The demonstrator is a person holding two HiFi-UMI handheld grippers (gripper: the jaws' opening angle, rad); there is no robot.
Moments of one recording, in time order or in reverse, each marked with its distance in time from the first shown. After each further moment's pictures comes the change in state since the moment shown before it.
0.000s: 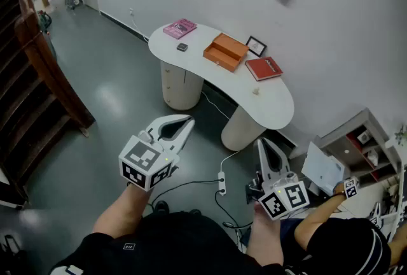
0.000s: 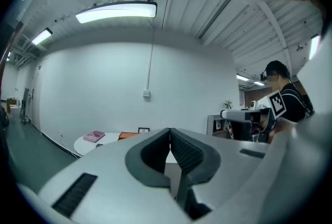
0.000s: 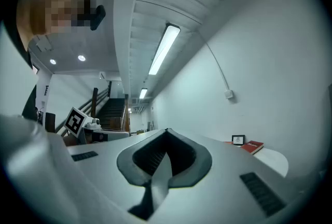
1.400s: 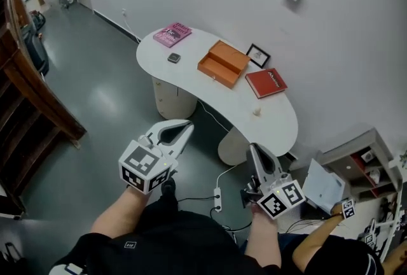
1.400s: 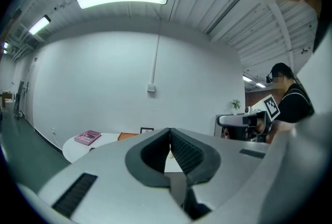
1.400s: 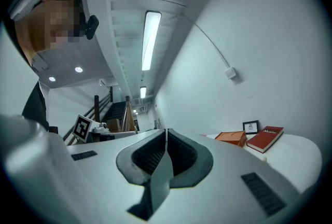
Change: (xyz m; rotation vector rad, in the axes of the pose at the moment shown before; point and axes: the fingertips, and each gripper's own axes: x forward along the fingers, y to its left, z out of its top) left arm 0.144 0.103 -0.021 -0.037 0.007 -0.023; right arm 0.135 -0.116 -0.045 0.142 0.053 0.091
